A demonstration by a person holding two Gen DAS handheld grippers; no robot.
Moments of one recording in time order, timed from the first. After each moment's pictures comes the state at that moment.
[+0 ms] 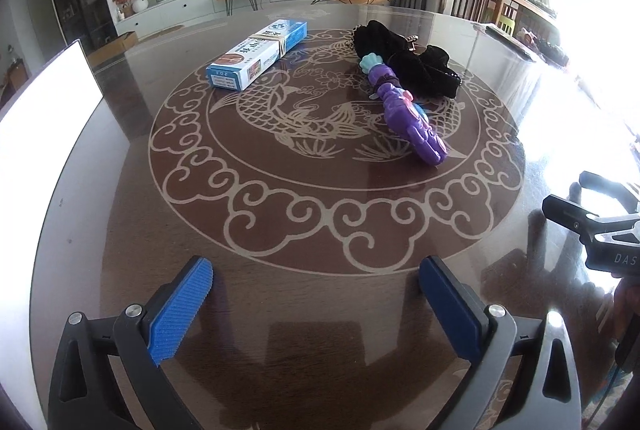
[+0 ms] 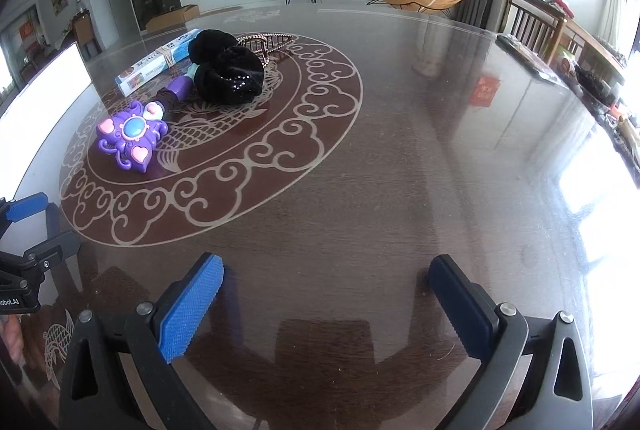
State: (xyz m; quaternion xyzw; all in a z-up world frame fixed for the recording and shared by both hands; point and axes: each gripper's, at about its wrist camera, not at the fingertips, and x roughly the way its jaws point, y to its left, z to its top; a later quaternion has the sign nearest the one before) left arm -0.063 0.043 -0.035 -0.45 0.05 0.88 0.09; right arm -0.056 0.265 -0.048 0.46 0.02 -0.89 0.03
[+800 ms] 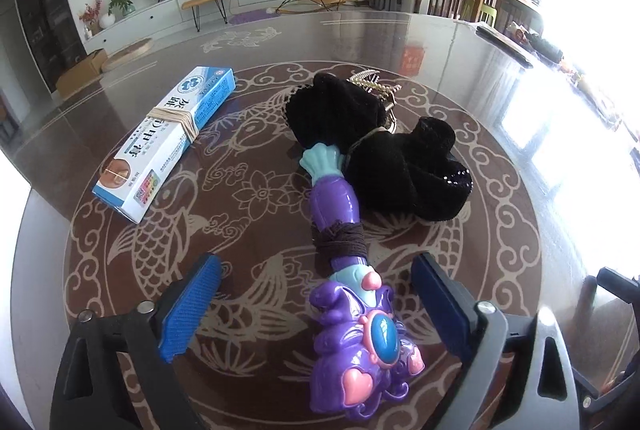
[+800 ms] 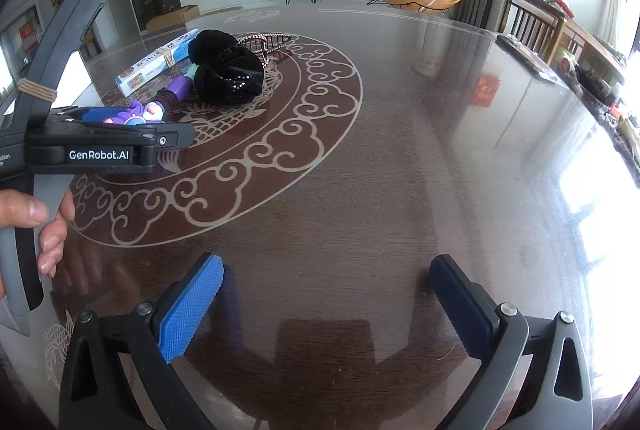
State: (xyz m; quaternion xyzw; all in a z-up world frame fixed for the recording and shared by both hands) left arm -0.175 0.109 -0.029 -0.45 0.07 0.88 0.13; right arm -0.057 0.264 -0.049 0.46 0.02 -0.89 0.03
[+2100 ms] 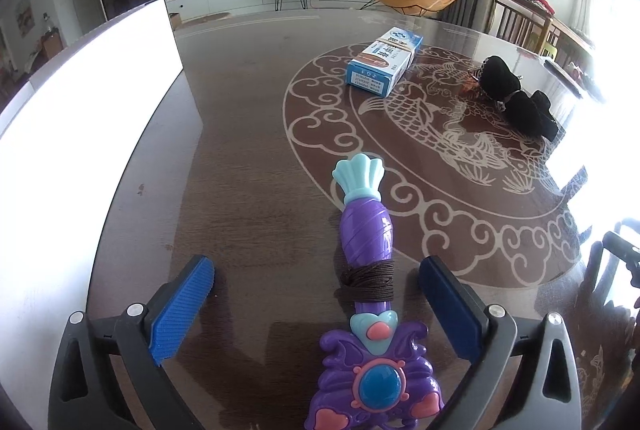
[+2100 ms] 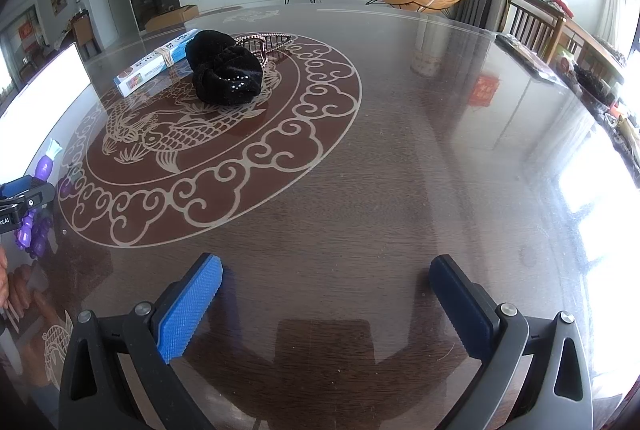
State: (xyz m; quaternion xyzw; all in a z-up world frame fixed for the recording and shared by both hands) left arm -0.079 -0.054 -0.034 -0.46 0.02 0.89 0.02; right arm -0.062 0.263 -0.050 0.46 0.02 -0.89 0.03
